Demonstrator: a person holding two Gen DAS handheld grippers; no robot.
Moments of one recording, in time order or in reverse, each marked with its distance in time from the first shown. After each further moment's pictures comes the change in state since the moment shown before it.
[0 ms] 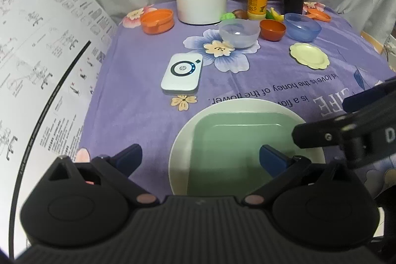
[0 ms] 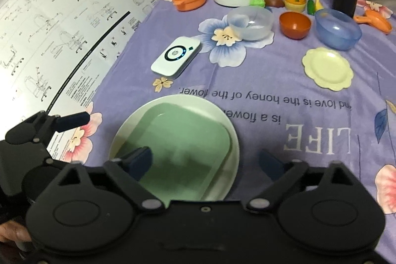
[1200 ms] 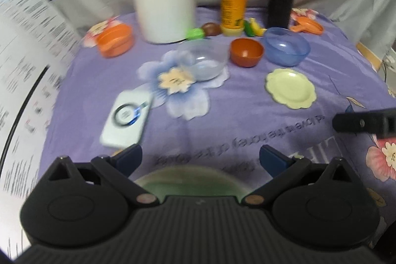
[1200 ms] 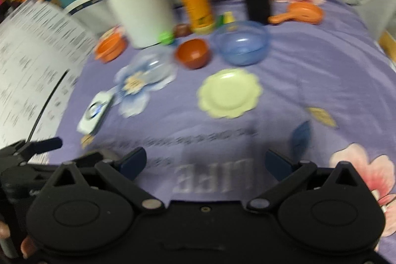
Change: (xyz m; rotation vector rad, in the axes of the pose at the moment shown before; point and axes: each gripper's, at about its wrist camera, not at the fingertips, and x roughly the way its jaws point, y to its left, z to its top) left arm 0.061 -0.078 0.089 0.029 0.025 -0.050; right arm -0.022 -0.147 0.012 0.258 -0.127 -0.109
